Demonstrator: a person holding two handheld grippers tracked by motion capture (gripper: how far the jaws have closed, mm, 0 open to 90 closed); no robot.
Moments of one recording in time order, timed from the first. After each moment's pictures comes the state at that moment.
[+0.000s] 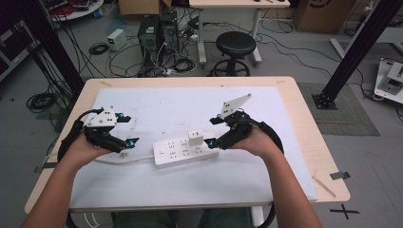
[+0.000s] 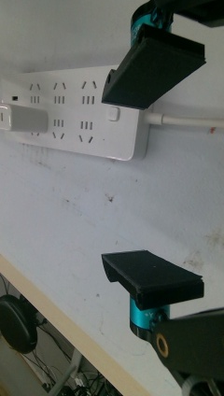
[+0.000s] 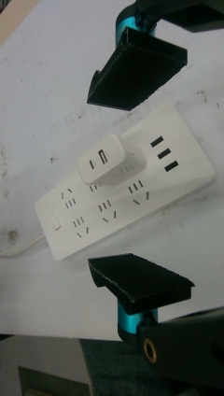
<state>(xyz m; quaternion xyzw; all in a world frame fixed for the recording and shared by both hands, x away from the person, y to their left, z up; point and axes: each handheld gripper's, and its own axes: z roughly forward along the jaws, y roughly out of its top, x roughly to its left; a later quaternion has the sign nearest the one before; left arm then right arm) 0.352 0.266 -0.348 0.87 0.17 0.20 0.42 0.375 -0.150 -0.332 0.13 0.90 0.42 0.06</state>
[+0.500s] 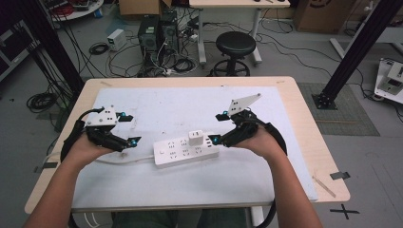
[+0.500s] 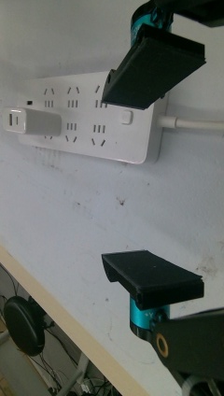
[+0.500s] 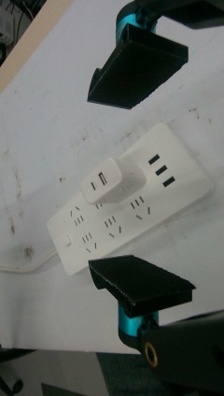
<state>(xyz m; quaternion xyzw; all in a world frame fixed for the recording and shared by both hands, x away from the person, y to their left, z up) 0.354 0.265 -0.349 0.86 0.18 0.19 0.44 0.376 -0.163 -0.330 0.16 0.88 0.43 0.08</state>
